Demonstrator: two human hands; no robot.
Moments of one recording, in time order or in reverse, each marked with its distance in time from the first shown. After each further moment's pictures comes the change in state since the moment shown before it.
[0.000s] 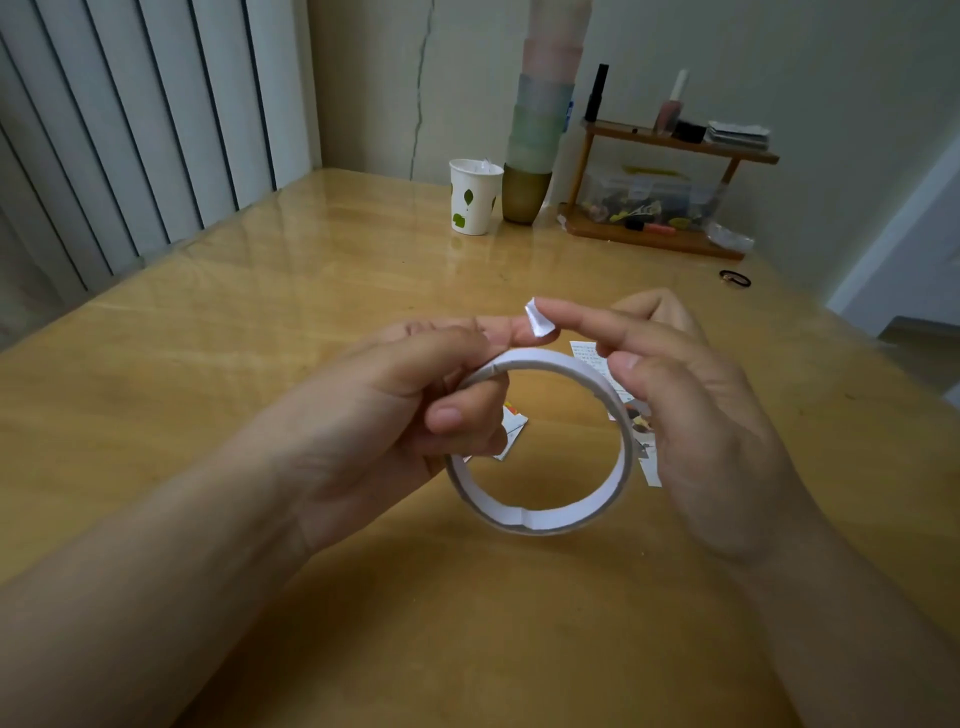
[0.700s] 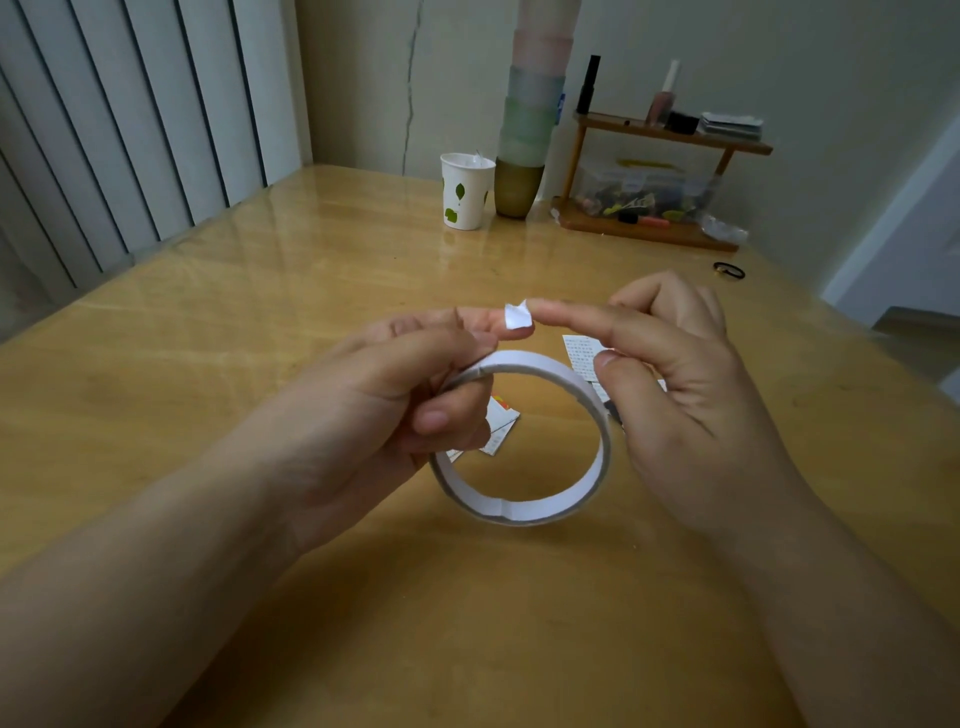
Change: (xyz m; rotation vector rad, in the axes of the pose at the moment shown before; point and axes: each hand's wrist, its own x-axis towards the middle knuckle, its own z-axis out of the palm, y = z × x) left_hand 0.000 -0.002 0.000 0.063 0.044 0.006; right_hand 0.003 0.016 -0.004 -0.368 0.130 -0.191
